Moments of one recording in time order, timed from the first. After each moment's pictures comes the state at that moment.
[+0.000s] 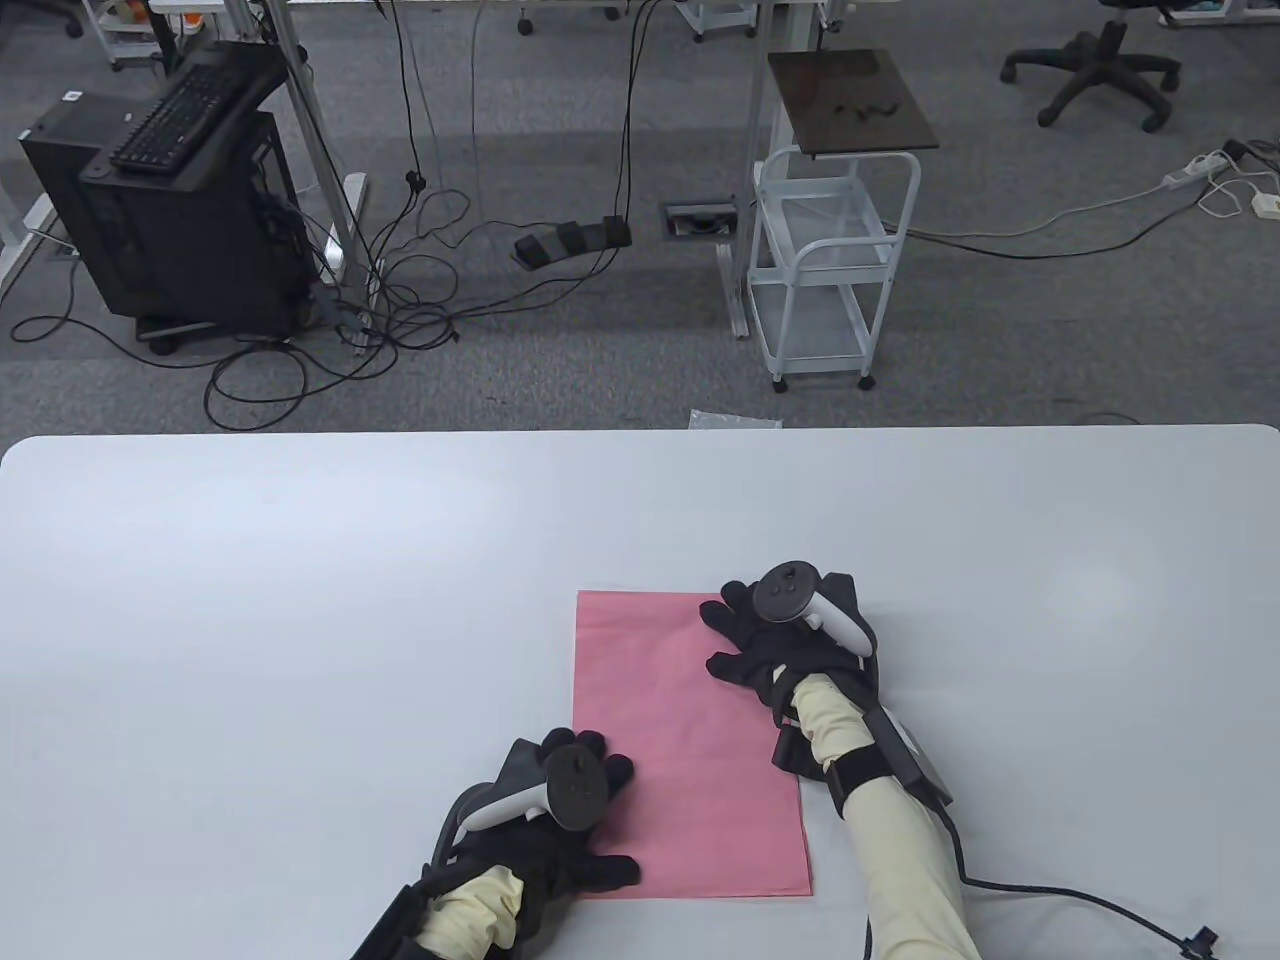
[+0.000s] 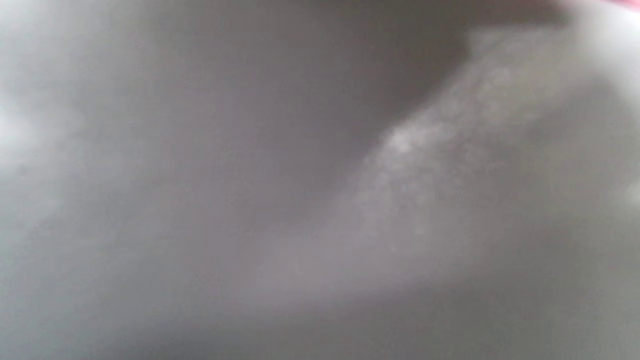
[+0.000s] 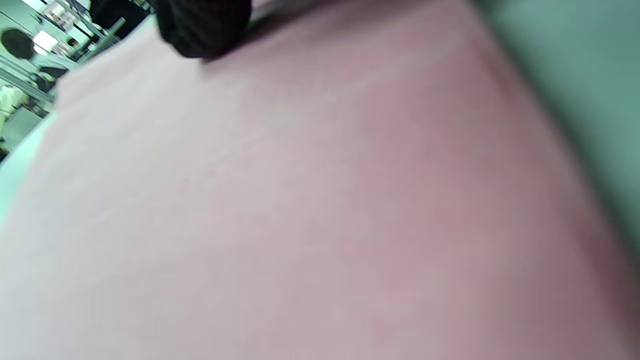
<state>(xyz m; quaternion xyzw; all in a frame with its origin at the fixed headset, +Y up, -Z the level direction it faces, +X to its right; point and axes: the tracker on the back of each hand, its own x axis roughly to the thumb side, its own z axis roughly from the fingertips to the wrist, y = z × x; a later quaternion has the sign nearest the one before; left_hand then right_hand) -0.125 -0.813 -0.292 -0.38 -0.20 0.07 0.90 0.143 -0.796 -0.451 0.02 0.30 0.92 0.26</state>
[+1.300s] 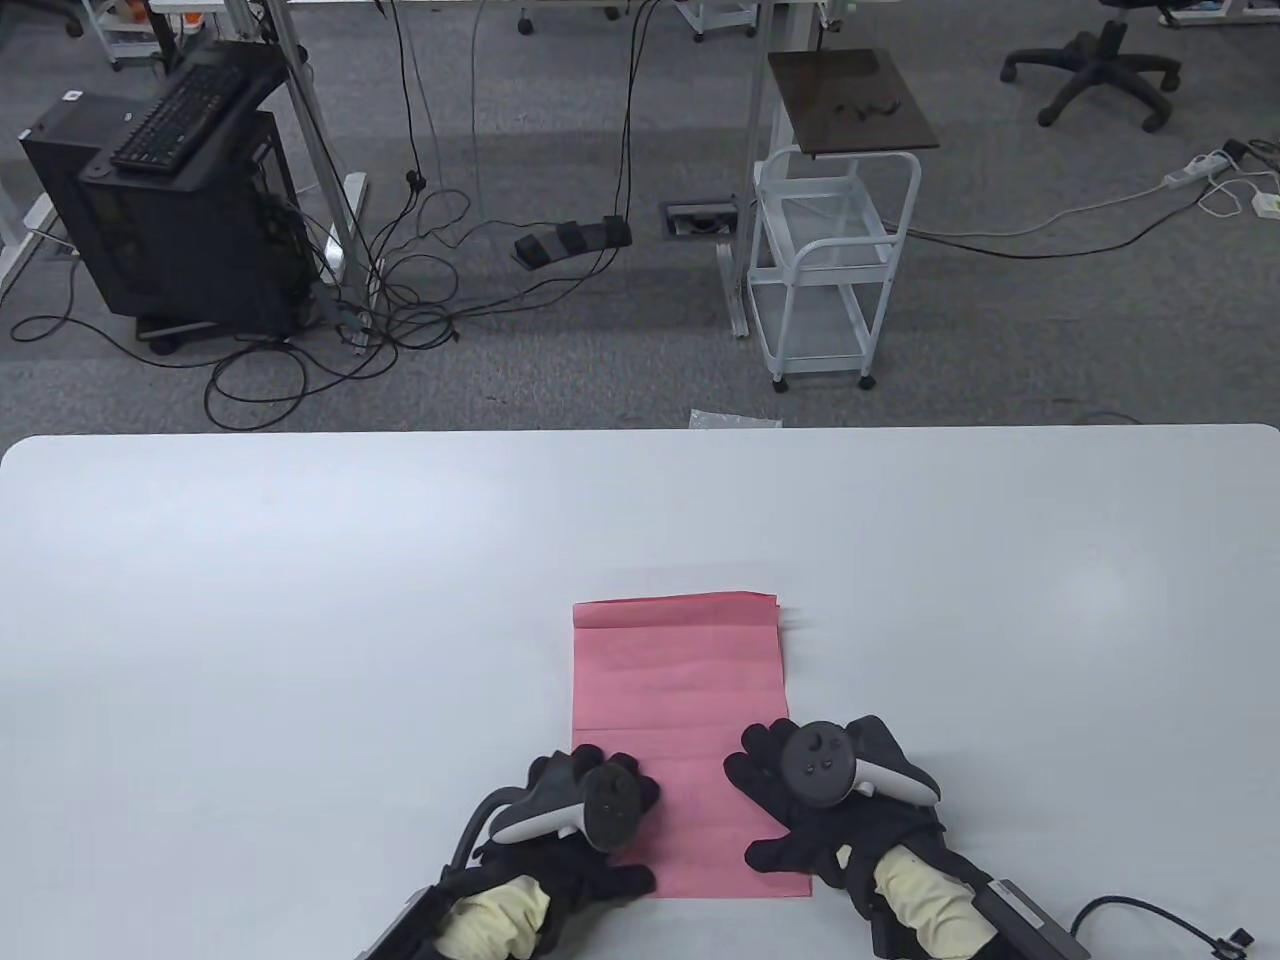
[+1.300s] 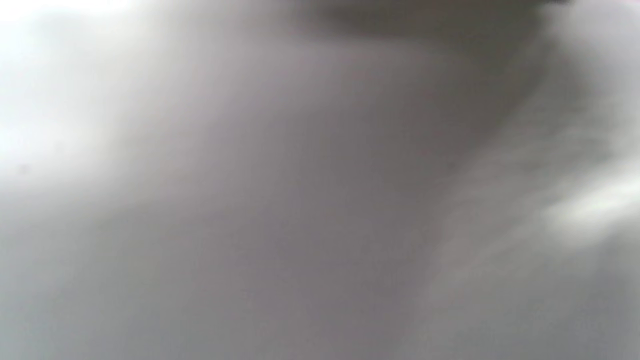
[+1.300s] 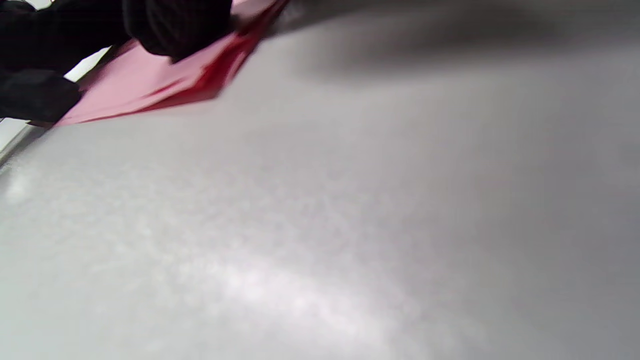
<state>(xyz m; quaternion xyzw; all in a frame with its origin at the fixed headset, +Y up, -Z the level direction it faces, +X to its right) -0.122 -0.800 -0.279 -0.38 -0.20 0.03 0.90 0.161 -0.805 -0.304 0.20 0.34 0.90 0.15</state>
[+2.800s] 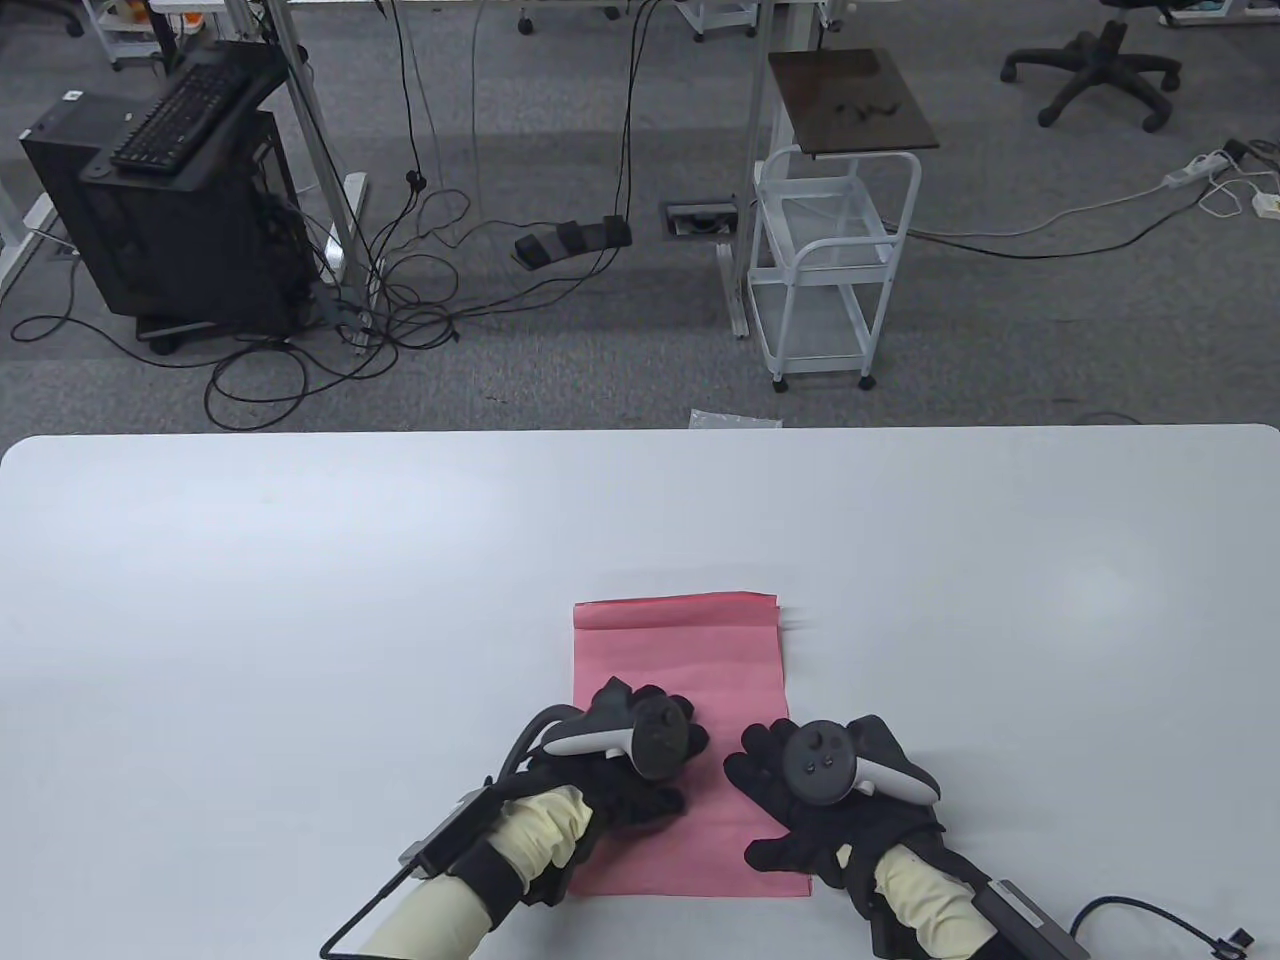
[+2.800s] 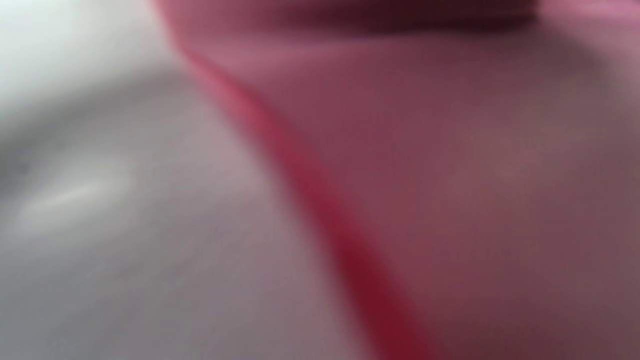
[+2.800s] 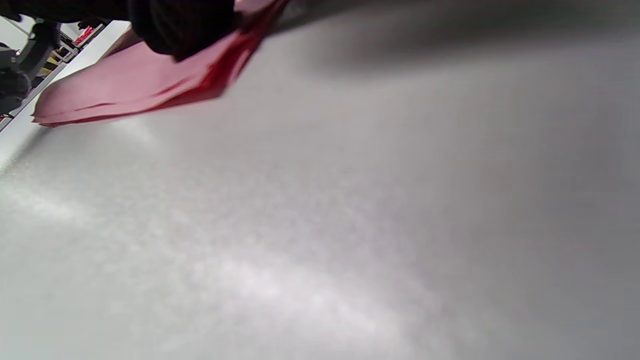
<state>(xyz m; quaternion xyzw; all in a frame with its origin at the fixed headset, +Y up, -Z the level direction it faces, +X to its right) -0.047 -0.791 -0.345 -0.34 -0.30 -0.03 0.89 0.162 -0.806 -0.304 0.20 0.35 0.90 0.16</state>
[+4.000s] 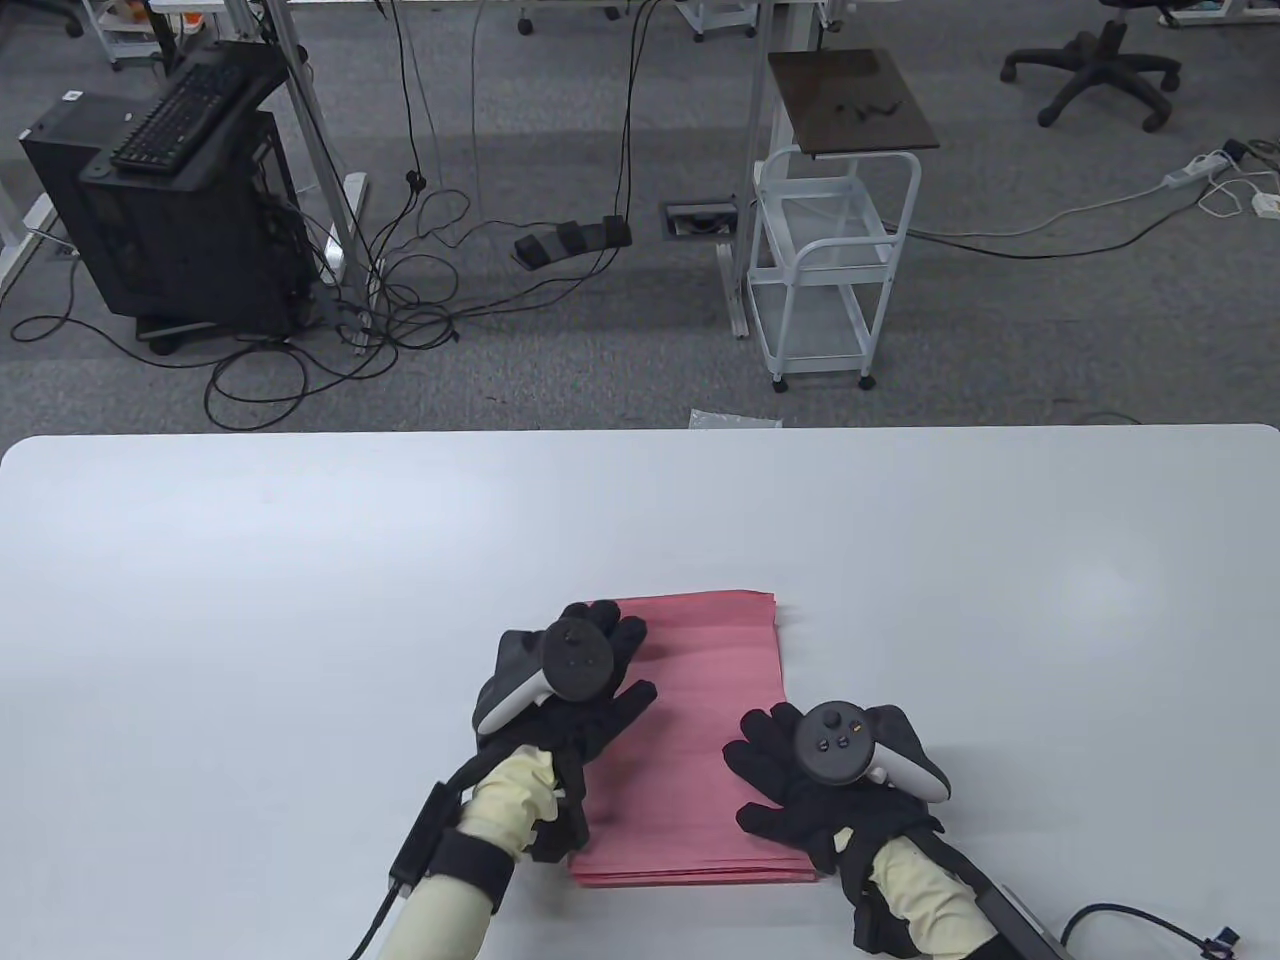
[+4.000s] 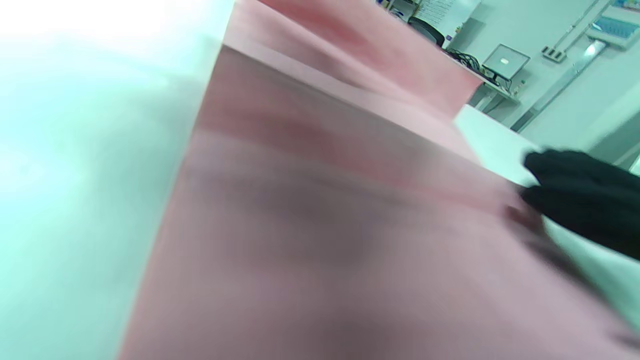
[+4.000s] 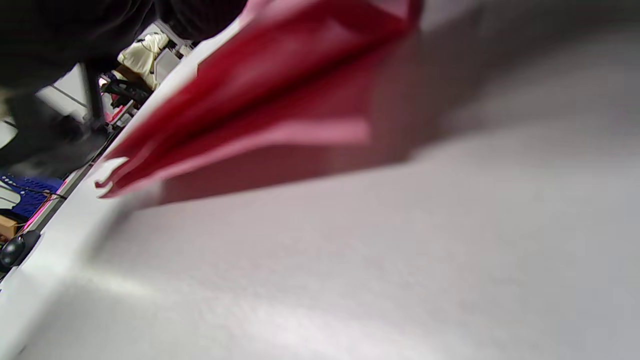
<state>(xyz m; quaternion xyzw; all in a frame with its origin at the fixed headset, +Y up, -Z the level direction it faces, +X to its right) -0.113 -0.738 -0.341 -0.21 -0.15 0.23 0.94 0.158 -0.770 -0.303 0.18 0.29 0.91 0.25</state>
